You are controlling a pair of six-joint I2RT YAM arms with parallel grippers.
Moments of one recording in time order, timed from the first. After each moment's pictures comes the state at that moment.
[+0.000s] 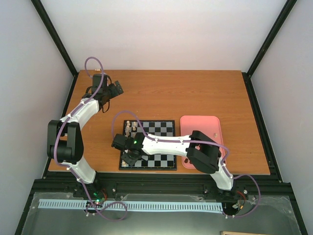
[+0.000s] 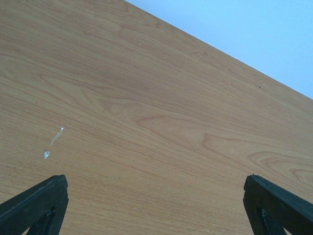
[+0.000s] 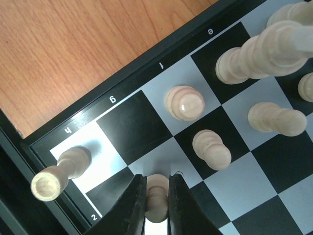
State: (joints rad) left arm -0.11 1.67 1.20 -0.20 -0.03 -0.52; right arm 1.27 2.09 1.62 -0.77 0.08 0.30
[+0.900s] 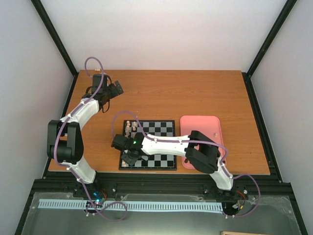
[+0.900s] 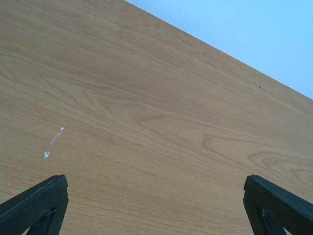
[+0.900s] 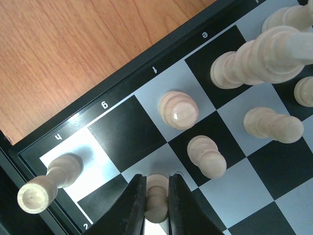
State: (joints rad) left arm -0.11 1.67 1.20 -0.20 -0.03 -0.52; right arm 1.27 2.10 1.62 -0.77 0.10 0.29
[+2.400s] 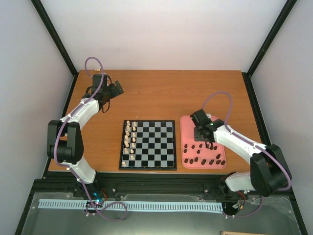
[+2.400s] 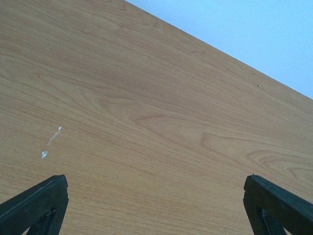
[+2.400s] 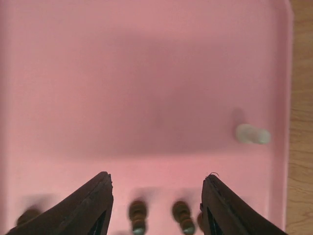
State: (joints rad) left arm -0.11 1.67 1.20 -0.20 -0.03 -0.52; right arm 0.56 1.37 0.82 -0.71 0.32 0.45
